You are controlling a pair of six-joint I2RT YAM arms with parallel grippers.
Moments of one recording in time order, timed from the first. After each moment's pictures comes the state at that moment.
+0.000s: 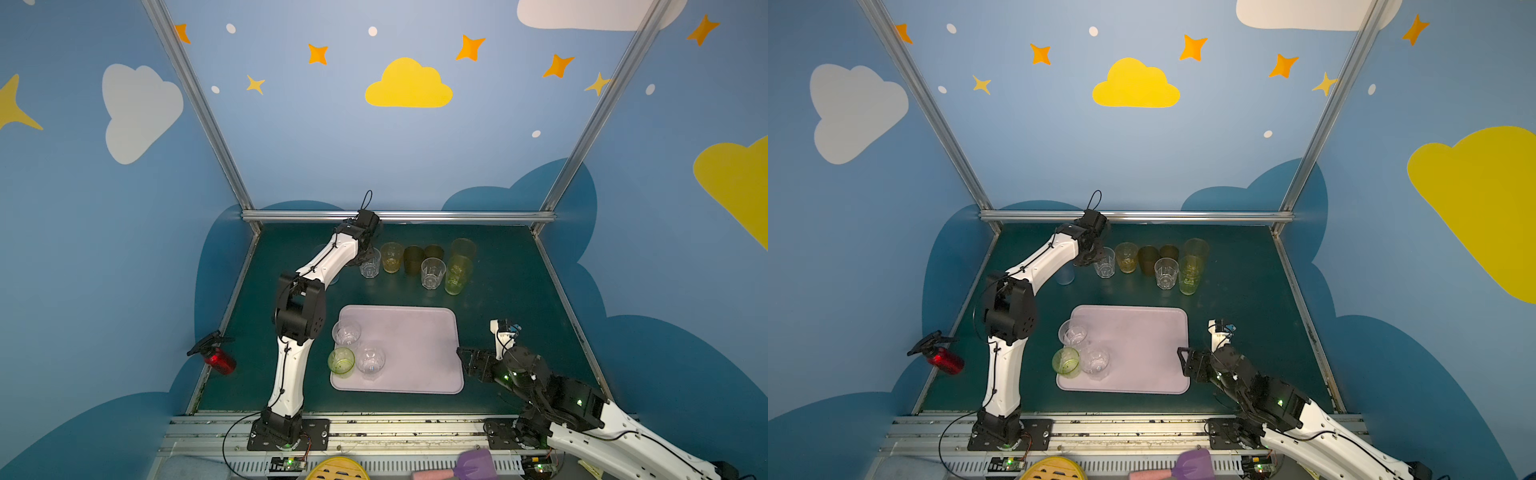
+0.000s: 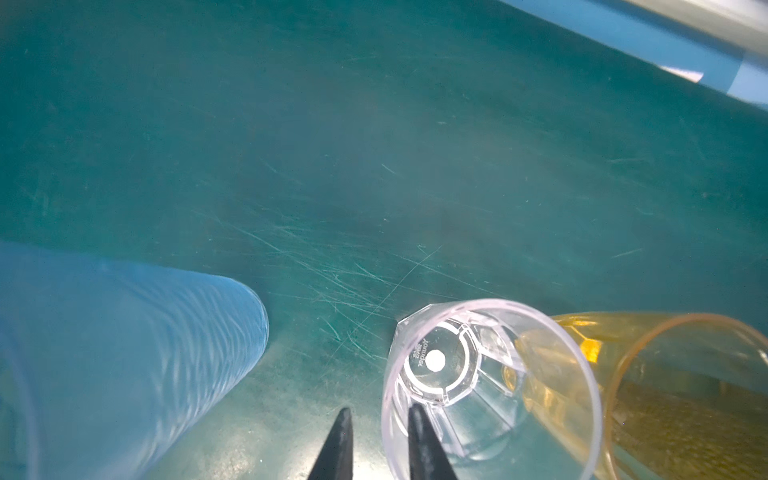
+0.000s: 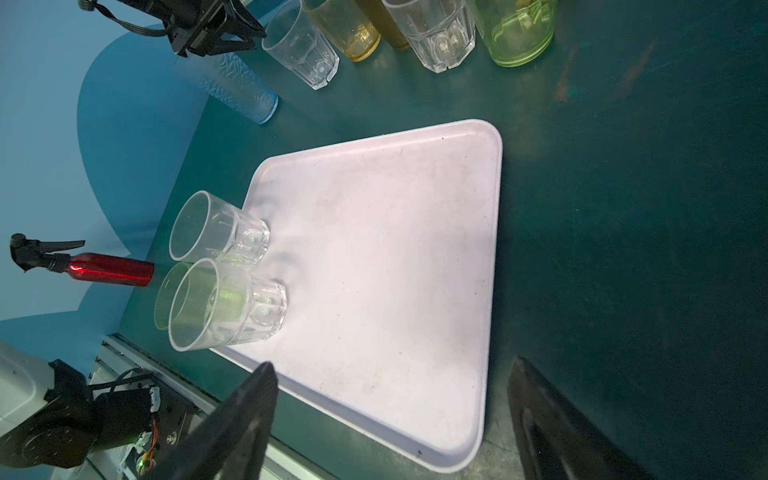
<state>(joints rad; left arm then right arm) -0.36 2.21 1.97 -0.88 -0.29 -0.67 1.00 0.40 0.46 -0.68 0.28 0.86</state>
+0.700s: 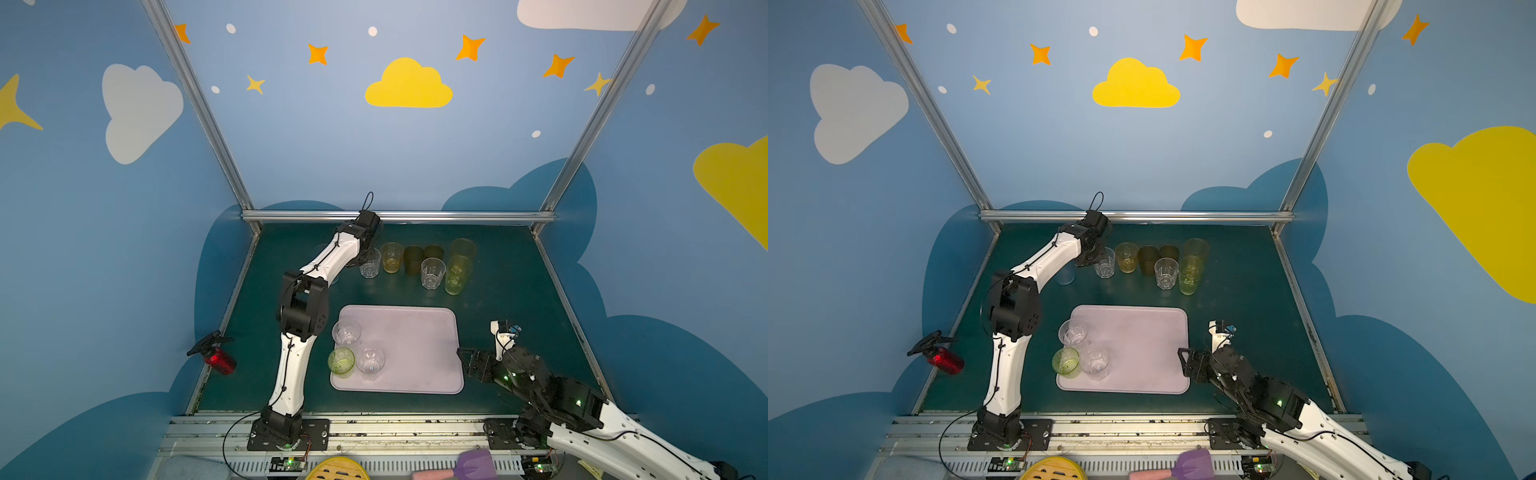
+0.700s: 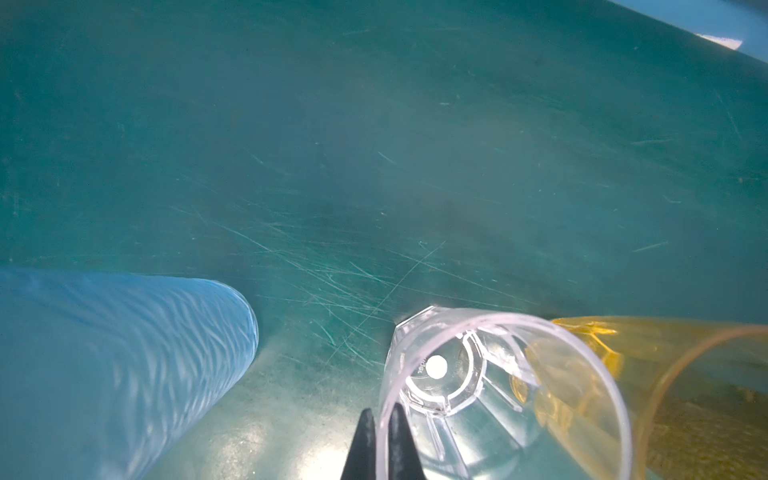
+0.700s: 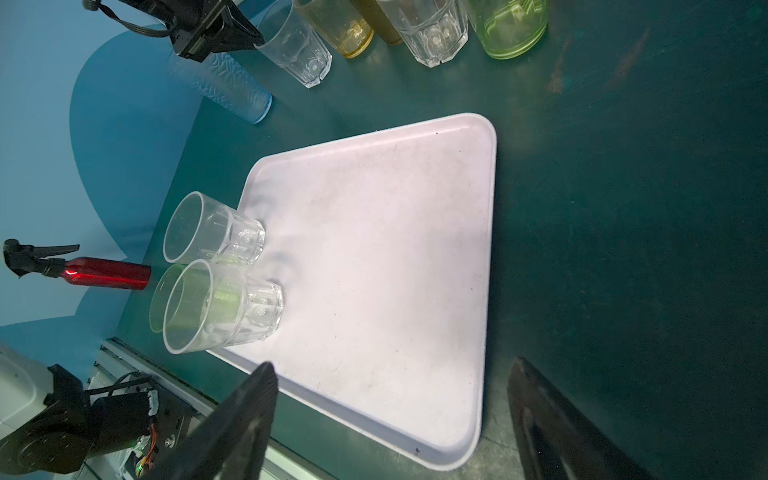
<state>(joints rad) -0.36 2.26 2.03 -0.92 -0.28 -0.66 1.00 0.40 0.45 -0.69 0.28 0.88</state>
